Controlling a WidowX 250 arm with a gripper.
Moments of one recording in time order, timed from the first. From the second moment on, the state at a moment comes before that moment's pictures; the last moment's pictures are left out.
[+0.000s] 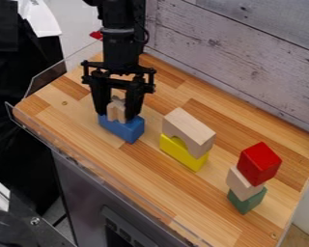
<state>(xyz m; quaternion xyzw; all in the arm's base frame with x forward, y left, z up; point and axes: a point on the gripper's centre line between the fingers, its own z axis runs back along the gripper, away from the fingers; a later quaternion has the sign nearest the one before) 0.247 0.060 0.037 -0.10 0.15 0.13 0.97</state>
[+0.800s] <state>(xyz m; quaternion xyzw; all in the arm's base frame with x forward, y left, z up) 0.306 0.025 0.127 -0.01 0.06 0.06 1.00</state>
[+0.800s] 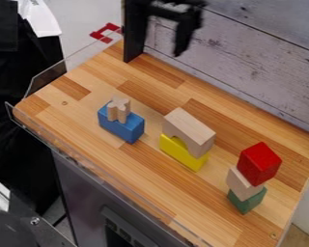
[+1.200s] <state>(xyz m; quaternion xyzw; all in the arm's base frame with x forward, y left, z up) 0.282 -0.028 0.123 0.00 0.08 0.03 1.00</state>
